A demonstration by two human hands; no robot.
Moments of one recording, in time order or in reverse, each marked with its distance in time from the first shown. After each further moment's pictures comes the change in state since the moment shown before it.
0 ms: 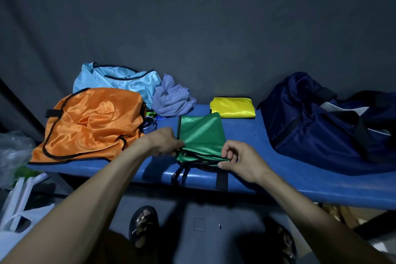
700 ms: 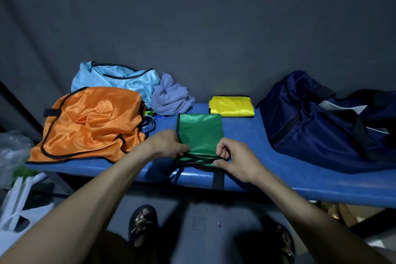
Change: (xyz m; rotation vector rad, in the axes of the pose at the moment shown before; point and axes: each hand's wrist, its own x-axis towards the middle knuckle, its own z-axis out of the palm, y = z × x) left_hand -0.004 0.008 0.014 0.002 0.036 0.041; right_hand 0.000 -0.015 0.006 -0.176 0.010 -0.089
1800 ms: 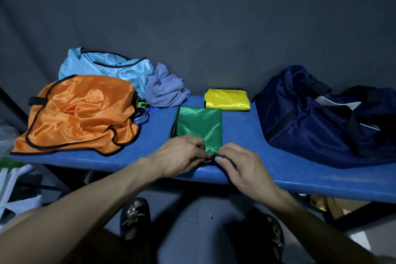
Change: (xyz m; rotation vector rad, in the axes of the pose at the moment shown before) left_hand -0.004 -0.006 0.057 0.425 0.241 0.961; right_hand -0.046 -0.002 -0.002 -0.246 0.139 -0.258
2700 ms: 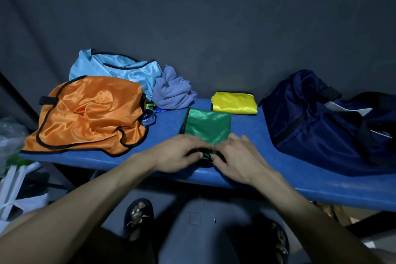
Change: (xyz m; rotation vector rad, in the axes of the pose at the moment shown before) left_hand -0.011 -0.016 -0.021 -0.300 -0.068 -0.087; right_hand 0.050 -0.005 0.008 -0.371 -0.210 -0.017
